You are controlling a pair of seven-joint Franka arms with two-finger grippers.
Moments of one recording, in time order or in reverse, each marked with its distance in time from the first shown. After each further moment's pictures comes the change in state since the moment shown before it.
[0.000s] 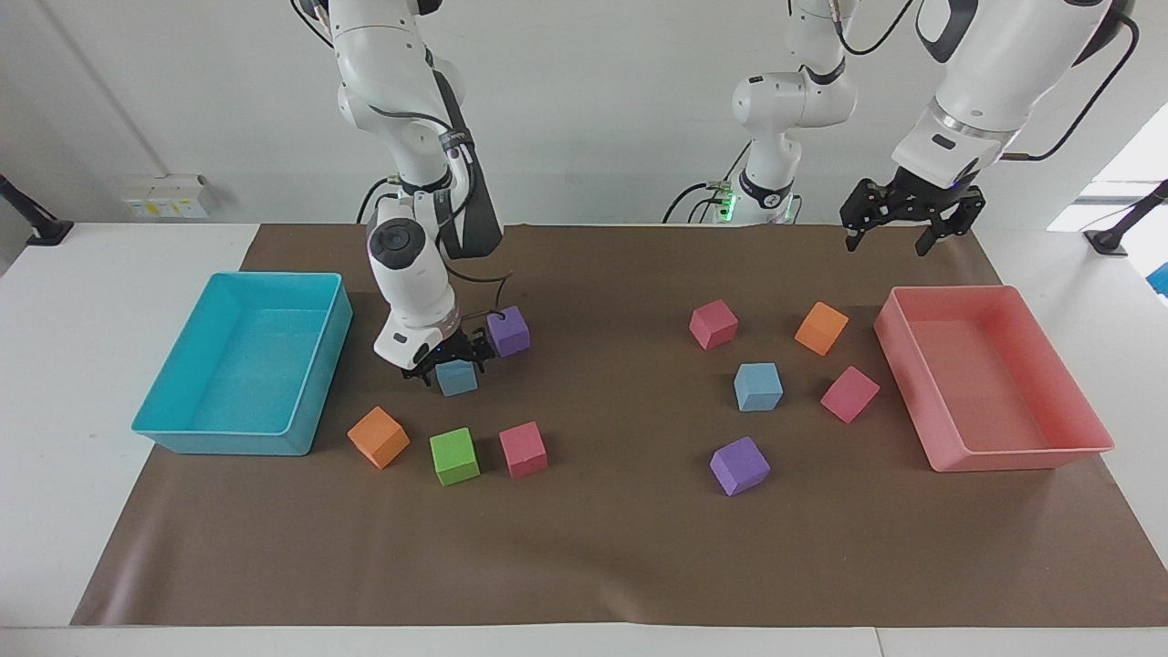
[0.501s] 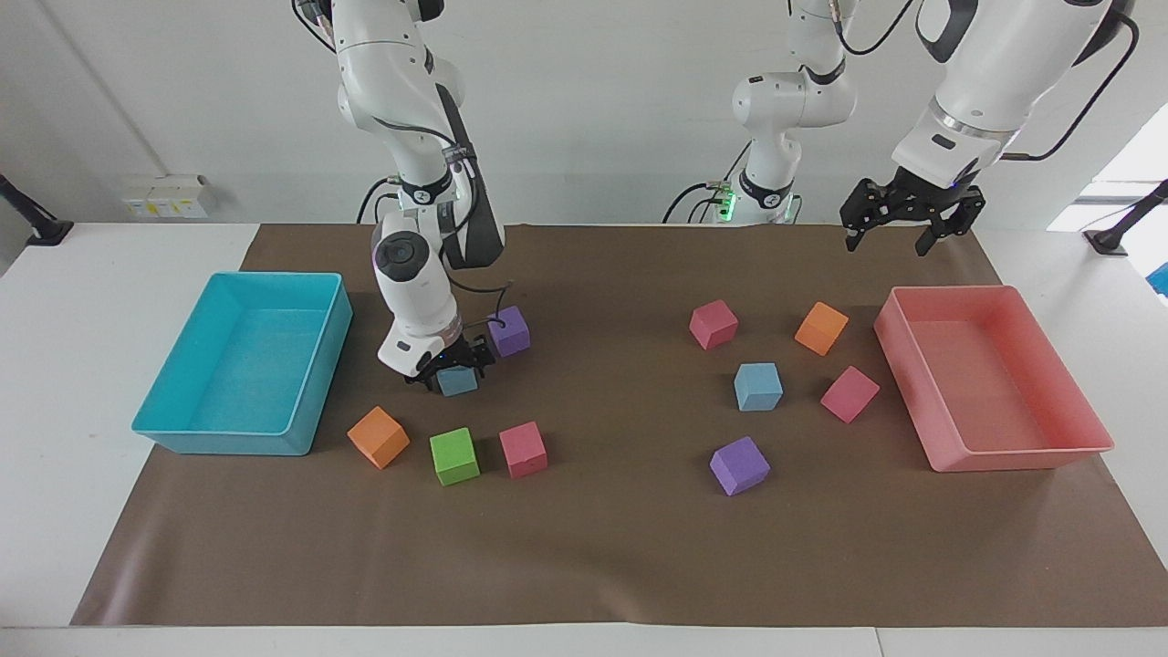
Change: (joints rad) left arm 0.000 0.000 0.000 0.000 0.000 0.000 0.000; right arm 0.000 0.027 -0.001 -0.019 0.003 0.035 0.000
